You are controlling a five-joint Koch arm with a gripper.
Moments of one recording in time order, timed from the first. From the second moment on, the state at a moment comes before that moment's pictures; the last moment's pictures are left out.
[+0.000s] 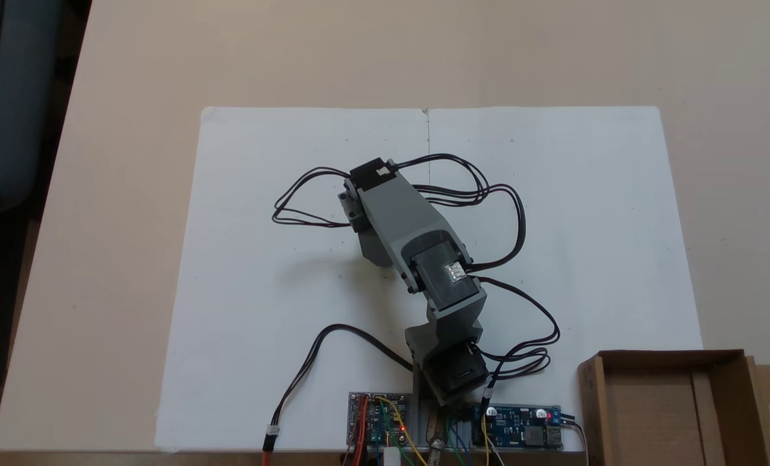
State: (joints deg) arm -27.5 85.6 117.7 35.6 31.3
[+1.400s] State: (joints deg) arm -8.9 89.0 81.2 65.6 17.8
